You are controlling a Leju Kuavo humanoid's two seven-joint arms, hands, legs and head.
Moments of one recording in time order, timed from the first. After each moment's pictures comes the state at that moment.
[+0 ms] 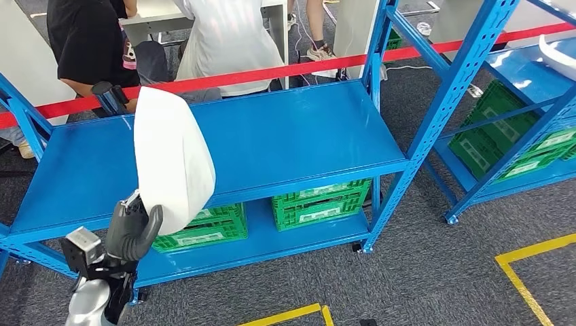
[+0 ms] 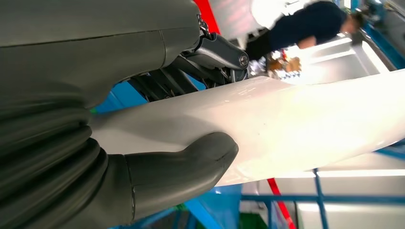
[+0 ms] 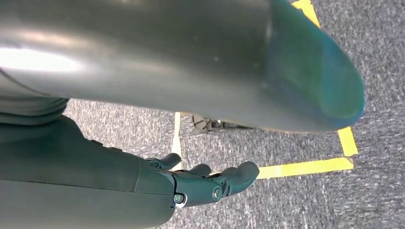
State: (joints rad) left arm -0.13 0.01 -0.12 -1.40 0.01 -0.43 -0.64; right arm -0.06 0.18 -0.98 -0.21 0.83 -0.02 -0.27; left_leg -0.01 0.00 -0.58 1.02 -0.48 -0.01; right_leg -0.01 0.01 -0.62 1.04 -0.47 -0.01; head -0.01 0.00
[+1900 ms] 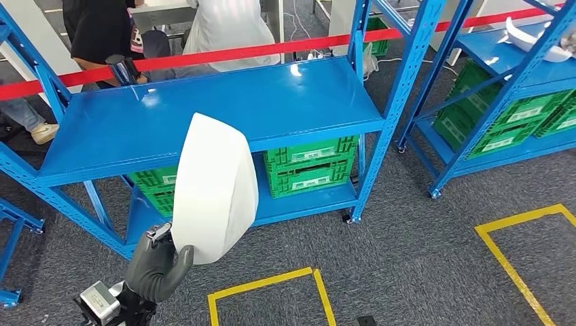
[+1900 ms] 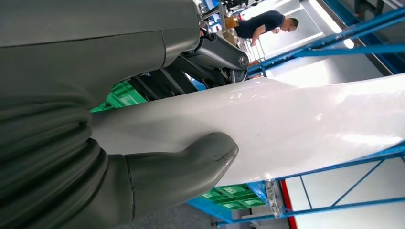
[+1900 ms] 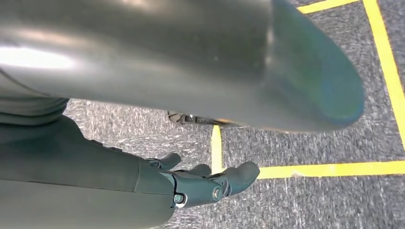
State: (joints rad) left arm 0.03 -0.02 -0.28 -1.67 -0.12 -0.44 -0.66; right arm -0.07 0.16 -0.95 -0.20 0.87 0.00 -0.30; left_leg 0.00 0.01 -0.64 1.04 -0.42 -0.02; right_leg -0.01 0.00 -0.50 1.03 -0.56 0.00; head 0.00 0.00
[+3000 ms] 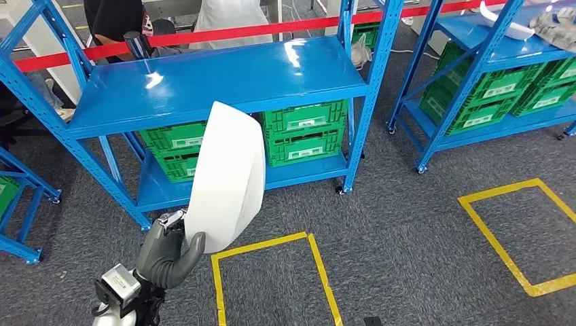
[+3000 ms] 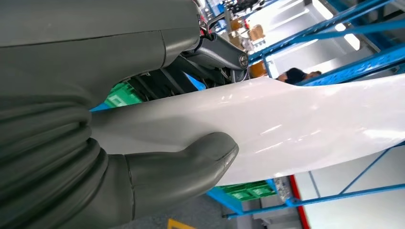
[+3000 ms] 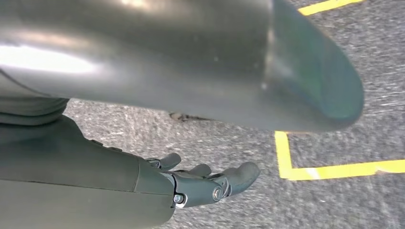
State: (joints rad) left arm -0.02 -0.05 -0.30 -1.64 -0.17 -0.38 -0.60; right arm -0.07 0.16 -0.98 -0.20 0.84 0.01 -0.30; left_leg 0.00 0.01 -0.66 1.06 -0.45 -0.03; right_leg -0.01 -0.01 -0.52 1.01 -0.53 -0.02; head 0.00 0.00
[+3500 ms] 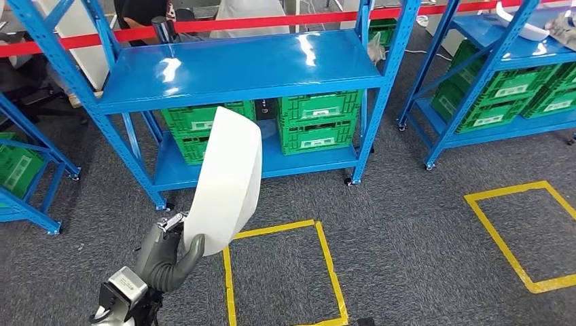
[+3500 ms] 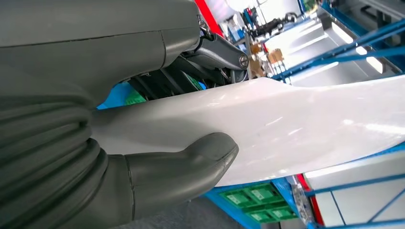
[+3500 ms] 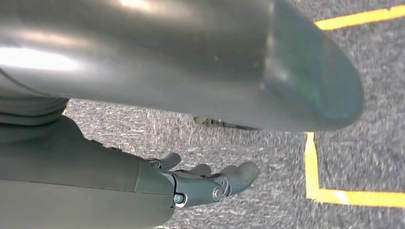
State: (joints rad) left arm 0.01 -0.05 -0.30 -1.67 -0.22 -0.33 -0.57; right arm -0.07 0.17 -0.98 -0.20 0.88 -0.03 -0.30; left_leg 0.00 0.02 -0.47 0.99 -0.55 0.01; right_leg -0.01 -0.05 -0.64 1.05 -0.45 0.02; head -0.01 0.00
